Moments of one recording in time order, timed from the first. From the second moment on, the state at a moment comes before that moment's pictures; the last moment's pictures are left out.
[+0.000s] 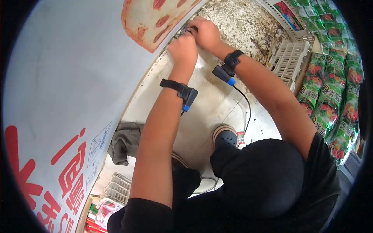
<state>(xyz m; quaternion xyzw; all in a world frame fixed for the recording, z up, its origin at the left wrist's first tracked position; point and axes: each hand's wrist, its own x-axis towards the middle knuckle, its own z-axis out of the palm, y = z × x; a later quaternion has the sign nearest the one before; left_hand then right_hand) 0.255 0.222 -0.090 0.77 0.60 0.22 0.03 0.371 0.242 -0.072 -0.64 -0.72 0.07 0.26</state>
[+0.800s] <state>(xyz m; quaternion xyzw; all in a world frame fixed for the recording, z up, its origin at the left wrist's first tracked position) 0.171 0.110 -0.069 0.71 0.66 0.21 0.10 0.323 0.163 -0.058 -0.48 -0.76 0.25 0.37</state>
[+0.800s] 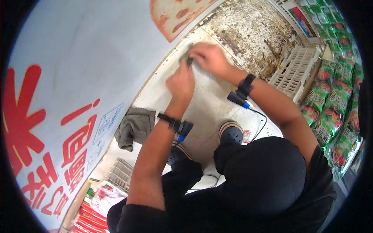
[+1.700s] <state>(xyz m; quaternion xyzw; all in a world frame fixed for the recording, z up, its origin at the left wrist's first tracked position) 0.177 0.166 -0.081 0.75 0.62 0.23 0.10 0.301 0.198 -0.093 -0.57 -0.67 0.18 0.43</state>
